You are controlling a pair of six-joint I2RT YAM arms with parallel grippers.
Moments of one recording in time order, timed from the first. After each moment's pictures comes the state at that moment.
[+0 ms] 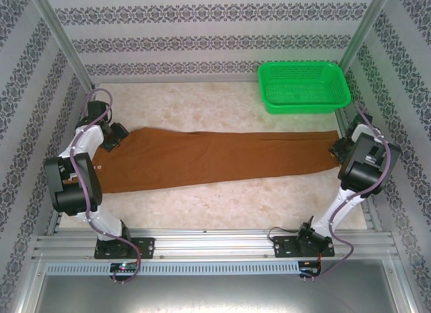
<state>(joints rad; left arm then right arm) 0.26 1.67 1.17 -0.59 0.07 -0.58 -0.54 1.93 1.27 -0.72 0.01 0.59</state>
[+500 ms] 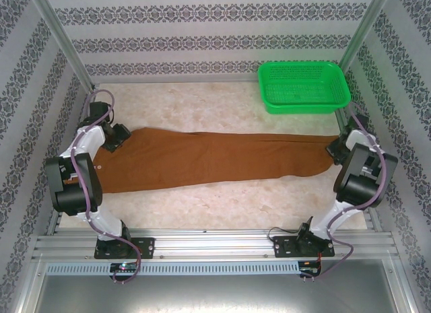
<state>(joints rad) 0.23 1.66 1.15 -0.59 0.11 -0.58 -0.44 1.72 1.11 -0.63 0.04 0.58</state>
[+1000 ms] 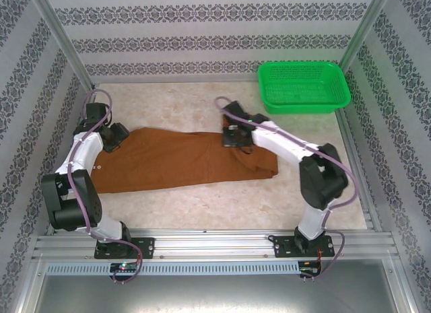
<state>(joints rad) 0.23 1.51 1.09 -0.60 0.07 -0.58 0.64 1.84 1.46 -0.71 0.05 0.58</state>
